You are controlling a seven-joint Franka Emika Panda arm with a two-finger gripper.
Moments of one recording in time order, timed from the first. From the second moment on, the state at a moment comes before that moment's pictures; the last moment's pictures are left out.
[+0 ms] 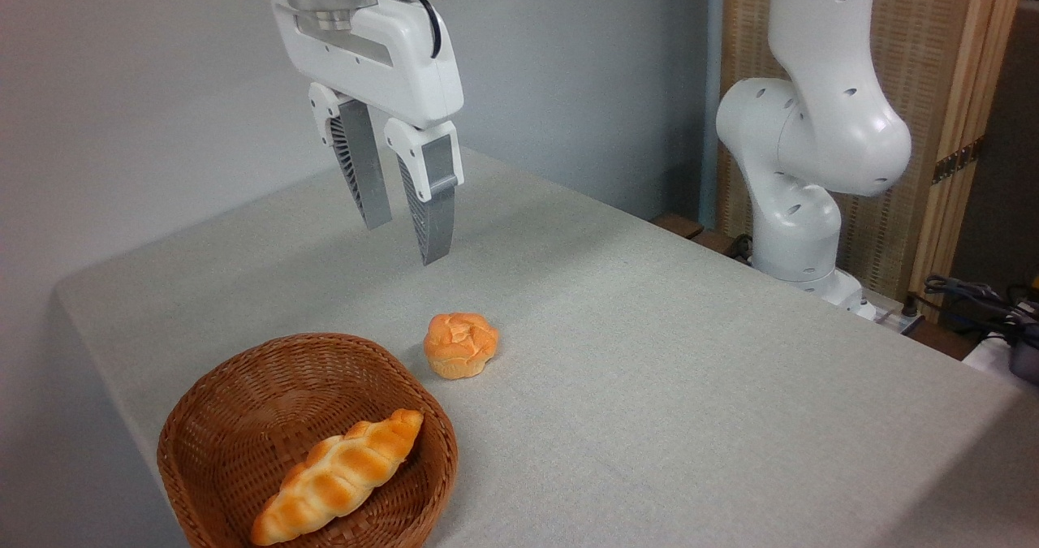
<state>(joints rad) -0.06 0.01 0.01 -1.54 -0.03 1.56 0.70</state>
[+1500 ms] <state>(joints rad) -0.02 0.17 0.01 -1.77 0.02 2.12 0.61</state>
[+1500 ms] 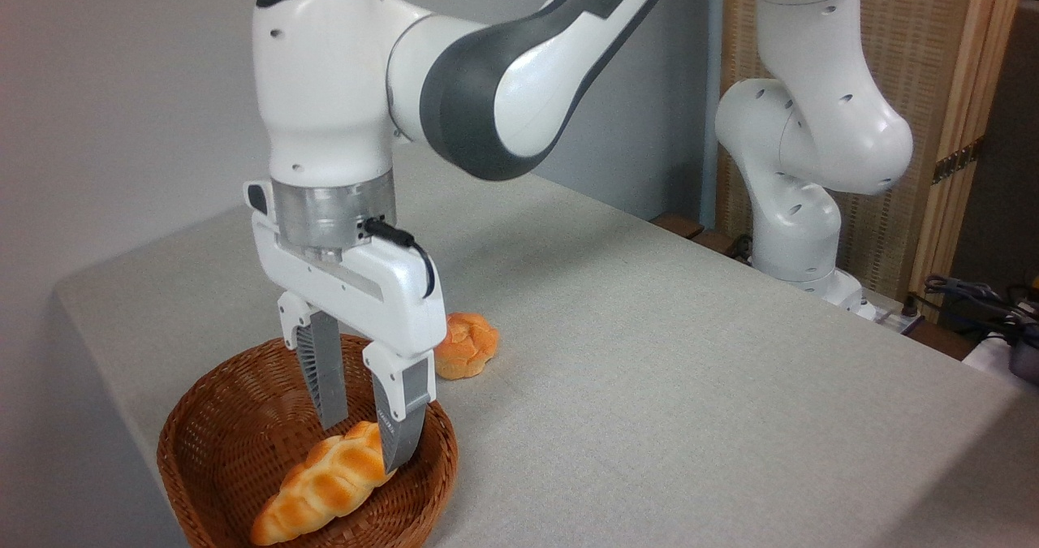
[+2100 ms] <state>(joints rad) -0.02 0.21 -0.02 -1.77 -0.04 2.13 0.60</state>
